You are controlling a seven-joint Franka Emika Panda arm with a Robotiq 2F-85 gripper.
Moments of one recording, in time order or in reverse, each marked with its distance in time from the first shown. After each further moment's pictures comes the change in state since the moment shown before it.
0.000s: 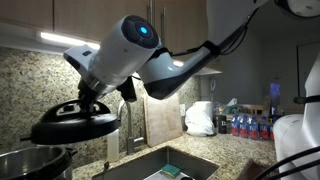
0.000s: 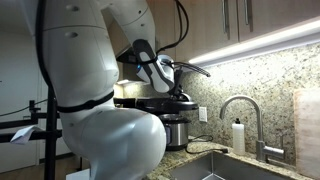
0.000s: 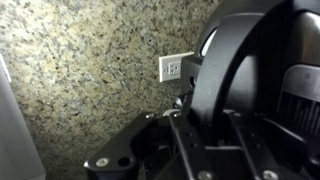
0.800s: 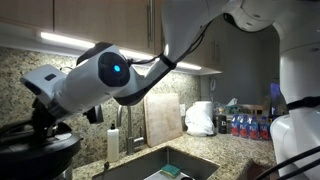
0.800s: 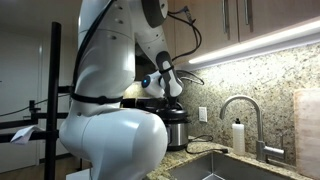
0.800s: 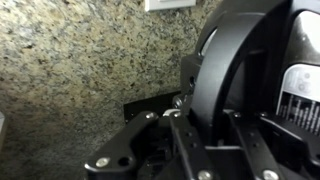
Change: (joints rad) arm 0.066 0.332 0.018 0.267 -0.530 0.071 0.445
